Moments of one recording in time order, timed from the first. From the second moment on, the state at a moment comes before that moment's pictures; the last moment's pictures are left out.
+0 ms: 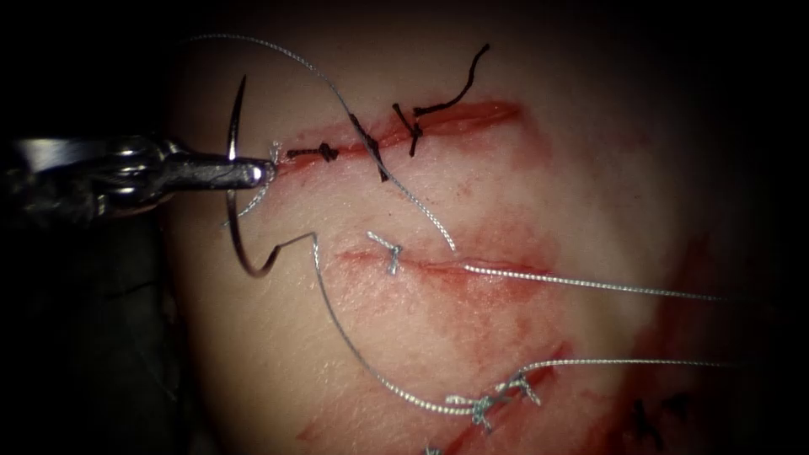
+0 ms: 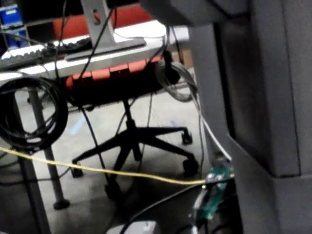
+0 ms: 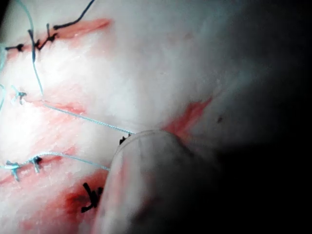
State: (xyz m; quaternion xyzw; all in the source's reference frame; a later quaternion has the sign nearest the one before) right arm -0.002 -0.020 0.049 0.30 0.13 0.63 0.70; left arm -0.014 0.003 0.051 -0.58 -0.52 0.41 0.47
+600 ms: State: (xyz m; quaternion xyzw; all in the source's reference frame) right arm 0.008 -0.016 0.047 0.20 0.29 0.51 0.78; left arm -0.014 0.002 0.051 -0.57 -0.52 0.42 0.47
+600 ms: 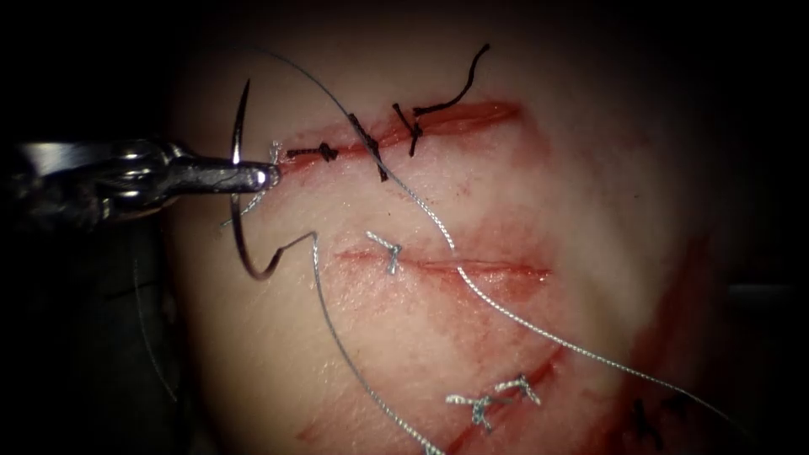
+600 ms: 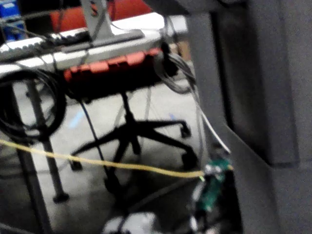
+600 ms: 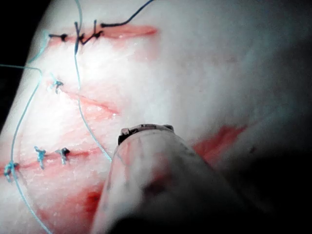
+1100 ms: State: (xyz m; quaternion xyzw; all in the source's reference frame) right arm 0.020 -0.020 0.051 0.22 0.33 0.45 0.80; left arm -0.015 0.002 0.051 -0.57 -0.52 0.42 0.48
